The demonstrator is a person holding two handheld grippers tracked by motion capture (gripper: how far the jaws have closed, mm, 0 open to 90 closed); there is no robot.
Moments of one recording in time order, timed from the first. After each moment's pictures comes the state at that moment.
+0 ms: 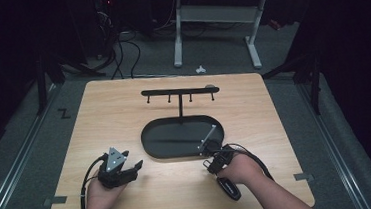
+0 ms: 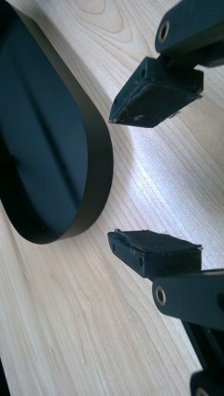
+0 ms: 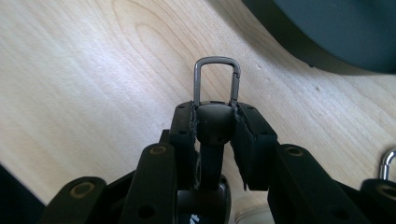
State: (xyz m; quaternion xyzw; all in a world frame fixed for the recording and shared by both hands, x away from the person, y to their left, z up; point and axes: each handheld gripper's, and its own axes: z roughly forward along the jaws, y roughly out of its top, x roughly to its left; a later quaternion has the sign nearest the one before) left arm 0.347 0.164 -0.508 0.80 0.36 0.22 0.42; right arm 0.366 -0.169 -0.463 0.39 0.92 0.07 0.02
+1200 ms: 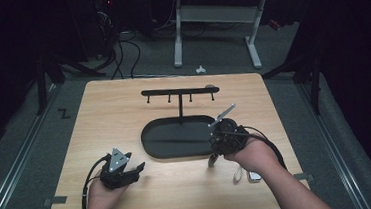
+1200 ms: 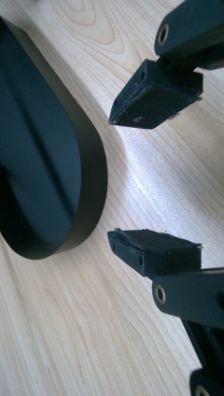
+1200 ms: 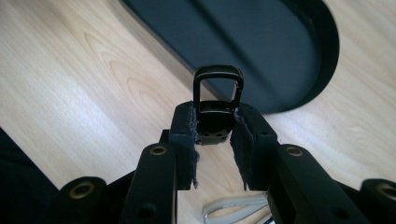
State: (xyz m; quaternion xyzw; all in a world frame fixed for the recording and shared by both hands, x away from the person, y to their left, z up) left arm 0.347 0.159 -0.511 0.81 0.35 0.21 0.41; right arm 0.364 -0.186 -0.375 0.39 0.90 0.17 0.10
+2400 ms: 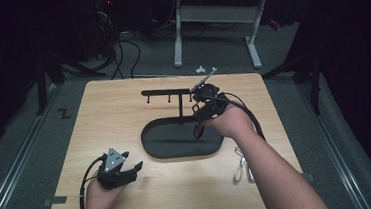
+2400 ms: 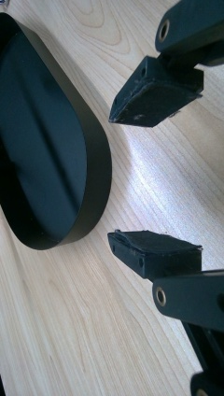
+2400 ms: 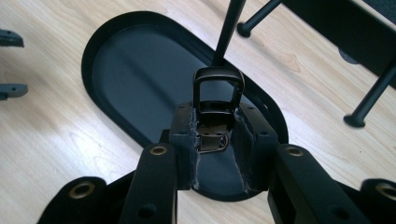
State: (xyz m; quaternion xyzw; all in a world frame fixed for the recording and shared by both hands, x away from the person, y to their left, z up) left arm 0.347 0.167 -0.507 0.80 0.36 0.21 0.43; right arm 0.439 -0.148 -0.335 0.42 0.87 0.20 0.14
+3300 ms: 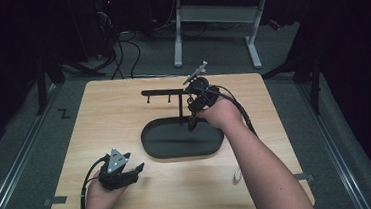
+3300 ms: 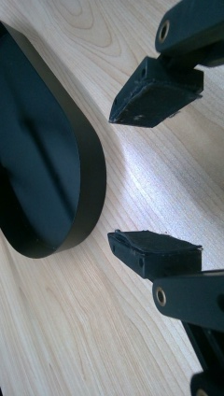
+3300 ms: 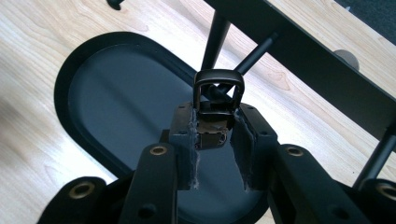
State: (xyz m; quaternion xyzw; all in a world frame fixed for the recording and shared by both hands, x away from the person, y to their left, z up) left arm 0.345 0.163 -0.509 0.82 0.35 0.21 0.41; right arm 0.473 -0.133 -0.344 0.43 0.87 0.19 0.15
